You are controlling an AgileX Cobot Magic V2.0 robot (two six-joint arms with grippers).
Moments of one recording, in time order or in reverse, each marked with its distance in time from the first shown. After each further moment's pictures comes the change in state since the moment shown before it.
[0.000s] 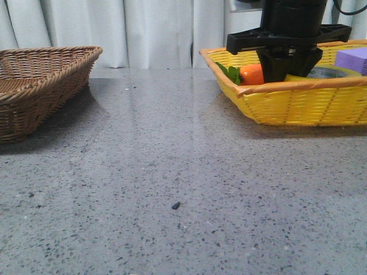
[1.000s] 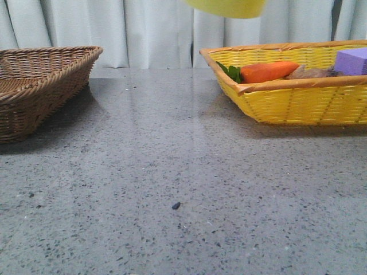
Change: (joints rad) left arm 0.000 0.000 0.000 -0.007 -0.010 0.000; right arm 0.239 0.013 -0.475 0.056 0.108 0.000
